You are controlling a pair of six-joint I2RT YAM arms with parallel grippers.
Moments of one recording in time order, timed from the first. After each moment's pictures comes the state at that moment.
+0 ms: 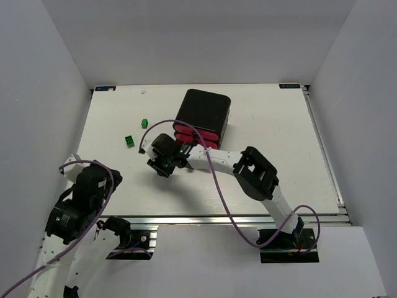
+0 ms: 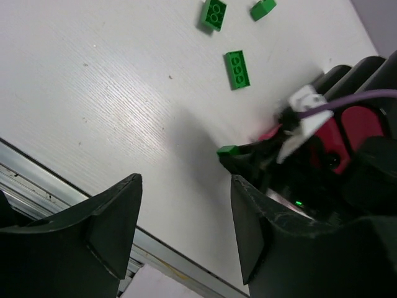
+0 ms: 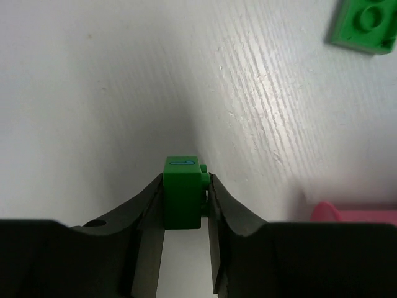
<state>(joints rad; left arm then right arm) -0.38 0.47 1.01 -1.24 -0.53 -1.02 1.09 2.24 1.74 -0.39 -0.14 -0.12</state>
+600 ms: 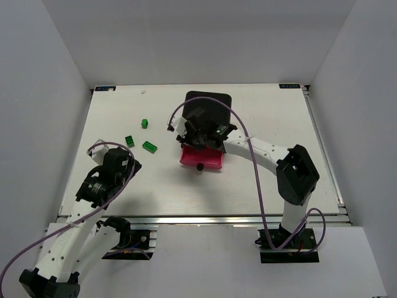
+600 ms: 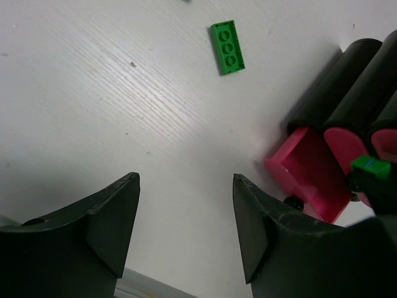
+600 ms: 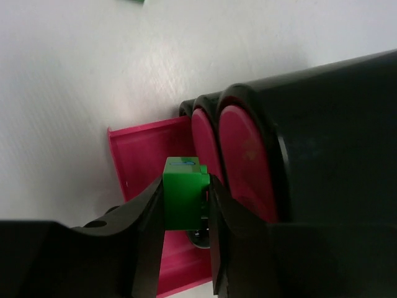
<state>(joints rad) -0.37 0.67 0.76 -0.86 -0.44 -1.00 0.87 1.86 1.52 -0.38 -0.05 -0.44</state>
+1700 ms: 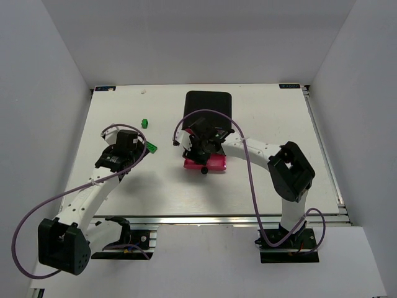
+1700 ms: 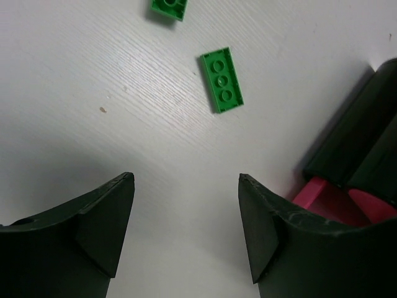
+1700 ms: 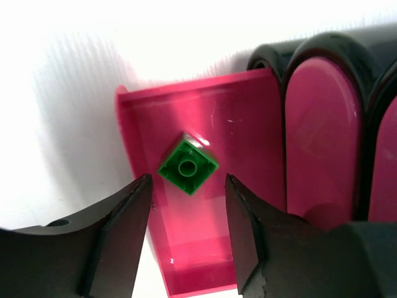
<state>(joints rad) -0.29 1.06 0.78 -0.54 -0.38 -0.89 0.84 1.89 1.40 -0.49 -0.13 -0.56</state>
